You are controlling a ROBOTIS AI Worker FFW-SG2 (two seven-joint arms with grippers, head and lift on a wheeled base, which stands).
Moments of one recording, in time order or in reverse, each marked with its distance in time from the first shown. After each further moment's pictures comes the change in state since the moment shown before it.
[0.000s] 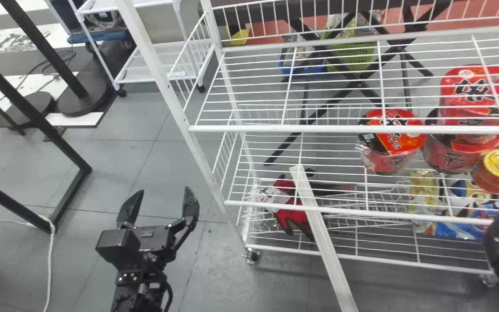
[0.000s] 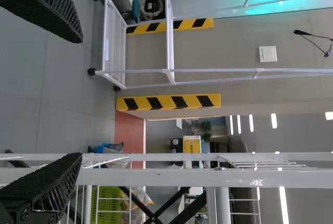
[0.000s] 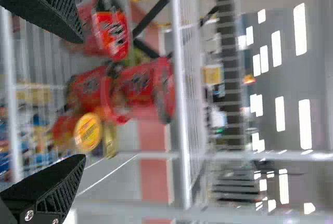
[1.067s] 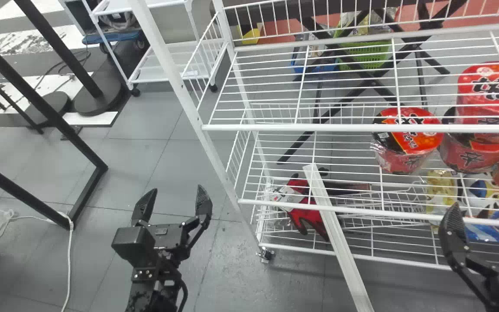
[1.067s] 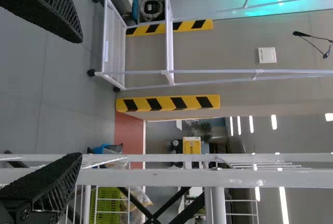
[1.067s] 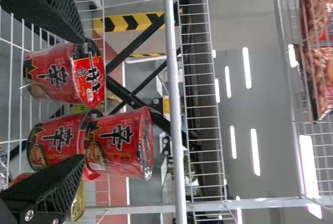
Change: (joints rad) left arm 0.018 -0.012 0.020 -0.027 -0.008 0.014 0.000; right arm -0.243 0.000 0.173 0.528 0.109 -0.608 0.016
